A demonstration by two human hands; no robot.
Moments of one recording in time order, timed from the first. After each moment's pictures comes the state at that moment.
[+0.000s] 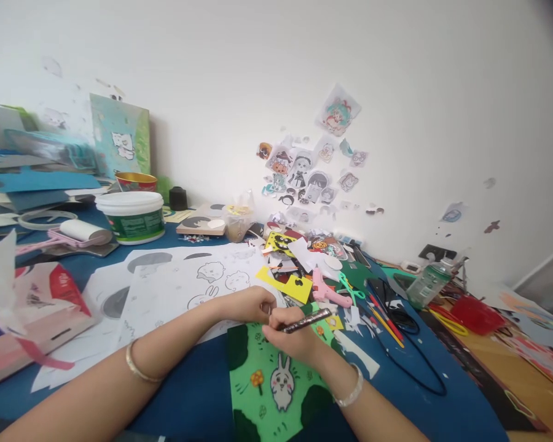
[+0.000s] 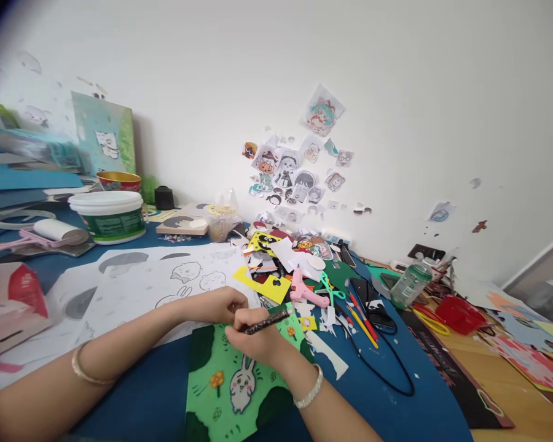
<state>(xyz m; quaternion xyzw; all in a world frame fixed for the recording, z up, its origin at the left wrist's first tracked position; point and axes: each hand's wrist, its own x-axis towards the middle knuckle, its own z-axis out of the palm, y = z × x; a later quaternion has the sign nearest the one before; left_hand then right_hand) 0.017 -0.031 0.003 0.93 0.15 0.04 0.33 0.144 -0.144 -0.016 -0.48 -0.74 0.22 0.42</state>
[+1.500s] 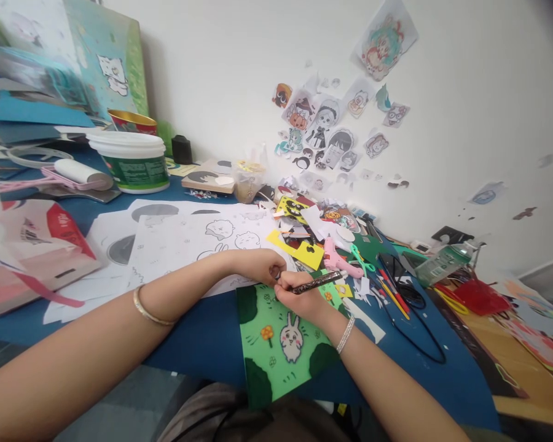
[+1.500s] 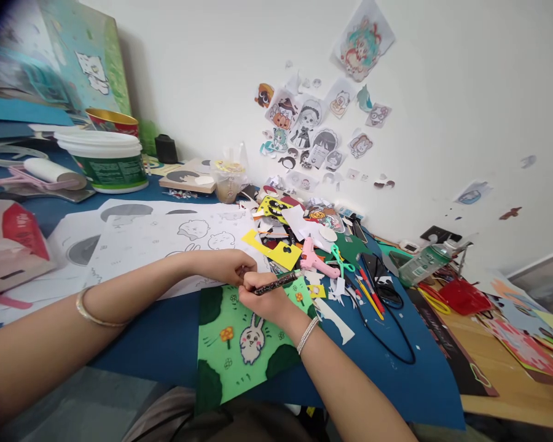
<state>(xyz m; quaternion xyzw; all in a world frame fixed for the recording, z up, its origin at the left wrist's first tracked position) 0.018 -0.032 0.013 0.95 0.11 -0.03 0.31 0.143 -0.137 -0.020 -0.52 -0.75 0.17 0.36</state>
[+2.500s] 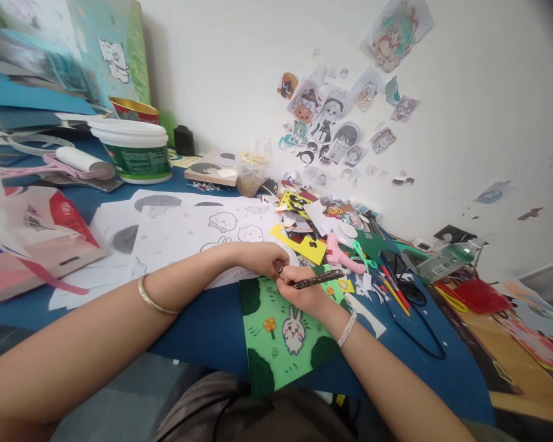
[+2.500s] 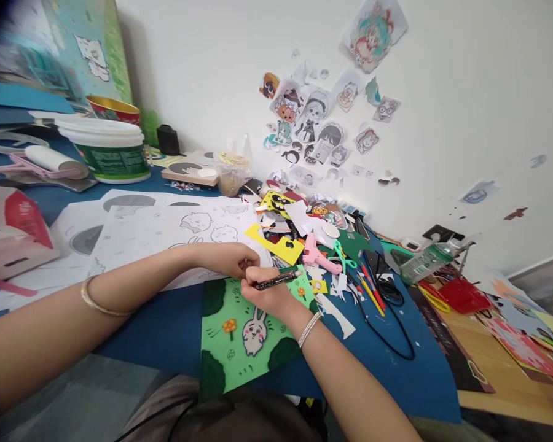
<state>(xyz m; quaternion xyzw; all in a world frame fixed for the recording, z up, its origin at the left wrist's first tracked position) 0.018 -0.031 0.012 0.94 0.11 -0.02 0.32 0.143 -0.139 -0.021 -0.52 -0.76 0.15 0.35</state>
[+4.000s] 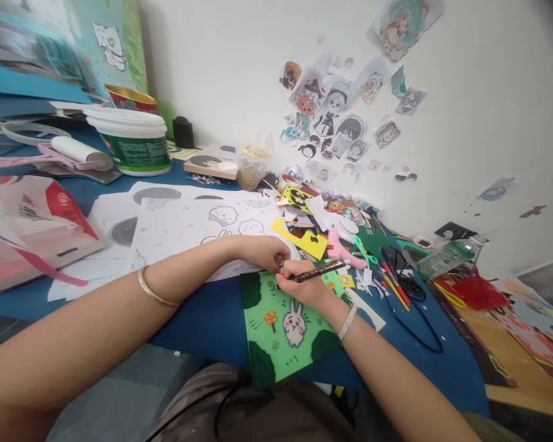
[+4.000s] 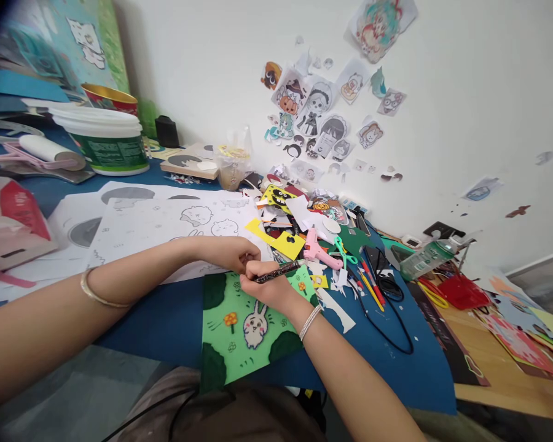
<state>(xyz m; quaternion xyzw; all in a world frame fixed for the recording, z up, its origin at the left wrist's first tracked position) 0.021 -0.027 0.010 0.96 0.08 -0.03 0.27 0.146 -0.137 -0.022 -0.52 -0.75 0.20 0.35</state>
